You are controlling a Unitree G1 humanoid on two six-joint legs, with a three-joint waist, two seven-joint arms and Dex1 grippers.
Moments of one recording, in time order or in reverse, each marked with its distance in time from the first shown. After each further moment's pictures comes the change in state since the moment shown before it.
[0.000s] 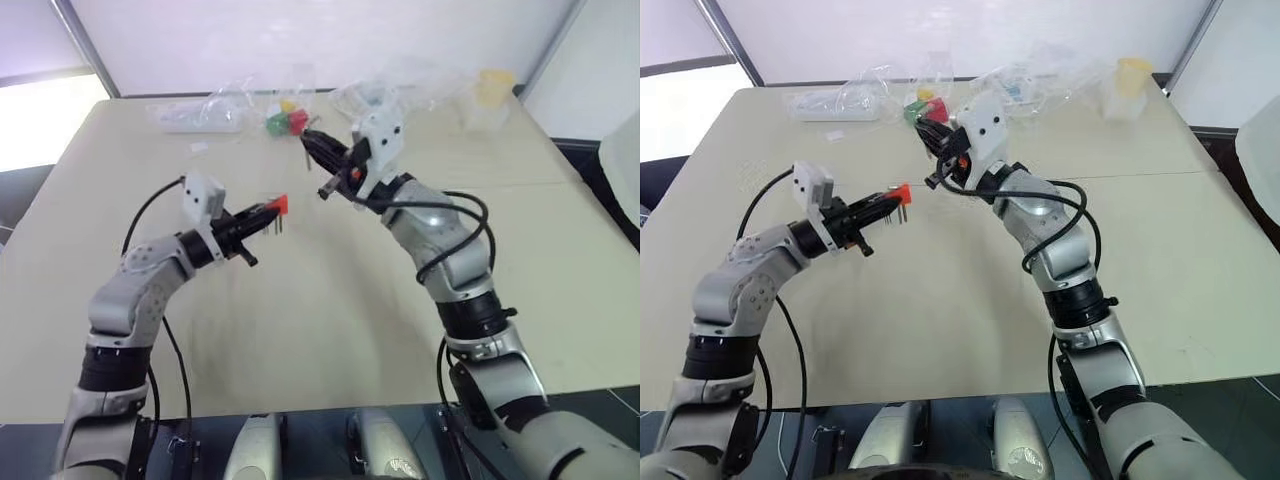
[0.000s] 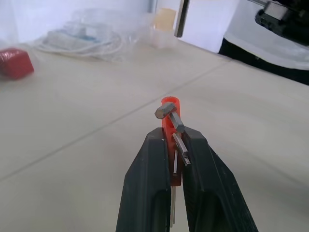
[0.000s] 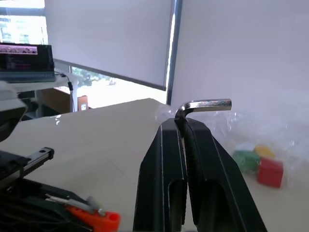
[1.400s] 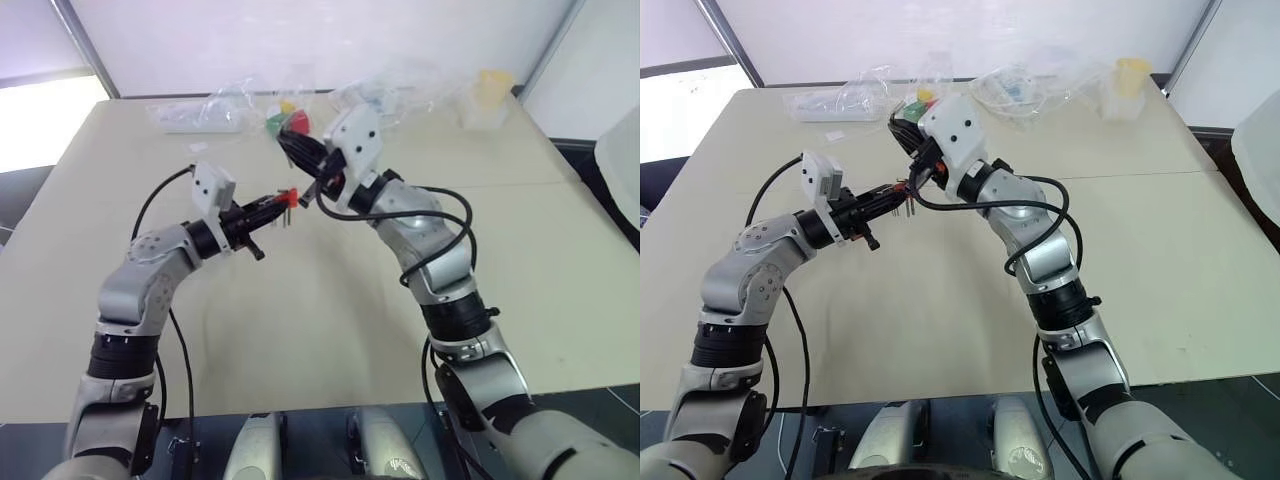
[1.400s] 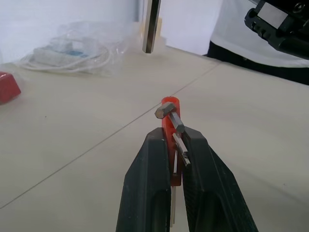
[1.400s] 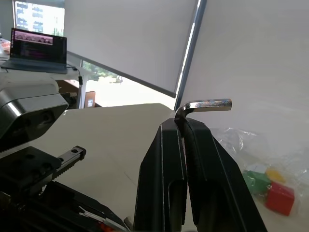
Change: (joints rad) left arm -0.029 -0.015 -0.021 0.015 0.041 -0.013 -0.047; right arm -0.025 0.063 0.009 -0.044 -0.105 0.073 0.061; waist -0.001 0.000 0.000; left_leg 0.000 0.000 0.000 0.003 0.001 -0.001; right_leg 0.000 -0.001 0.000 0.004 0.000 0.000
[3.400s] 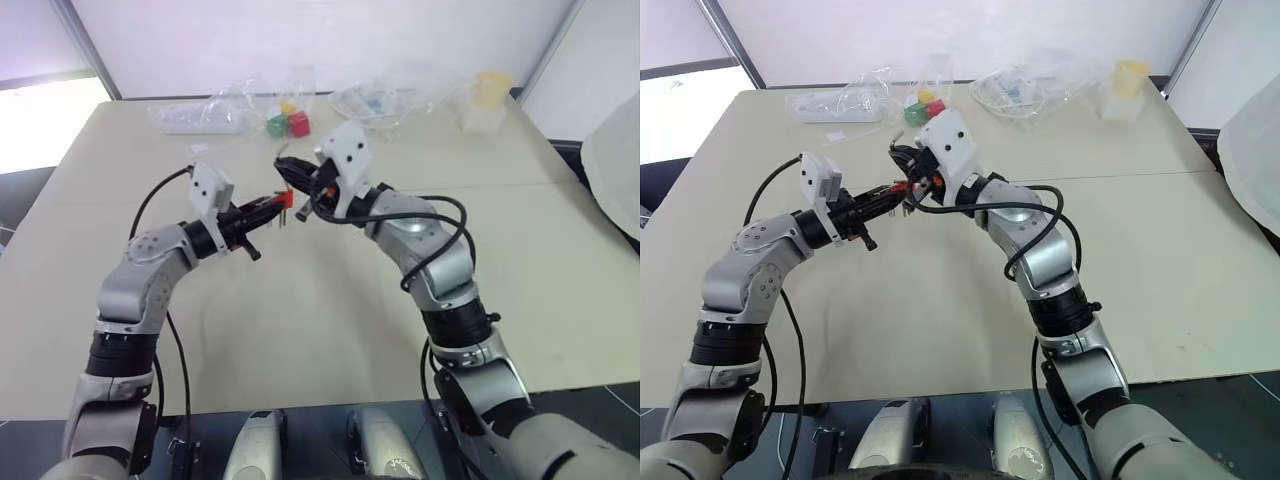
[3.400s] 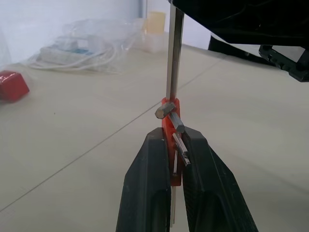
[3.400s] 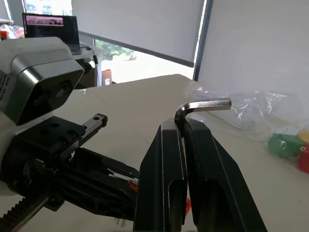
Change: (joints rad) left arm -0.003 0.011 0.002 0.037 0.034 -0.036 -0.021; right arm 0.023 0.031 -0.016 -0.048 0.046 0.236 0.004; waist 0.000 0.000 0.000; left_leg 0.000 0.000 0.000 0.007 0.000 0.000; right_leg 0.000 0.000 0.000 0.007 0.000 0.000
